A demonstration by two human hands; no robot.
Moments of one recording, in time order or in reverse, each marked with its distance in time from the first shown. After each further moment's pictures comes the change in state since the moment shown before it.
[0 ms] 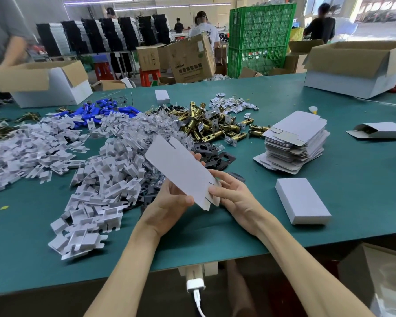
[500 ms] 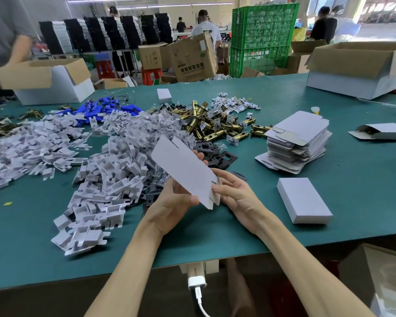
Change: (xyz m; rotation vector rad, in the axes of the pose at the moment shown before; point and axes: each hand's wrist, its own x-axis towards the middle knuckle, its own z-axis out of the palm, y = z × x) left_hand -0.002 0.000 0.006 -0.046 -0.009 0.036; right_hand 0.003 0.003 -0.001 0.029 0.016 -0.023
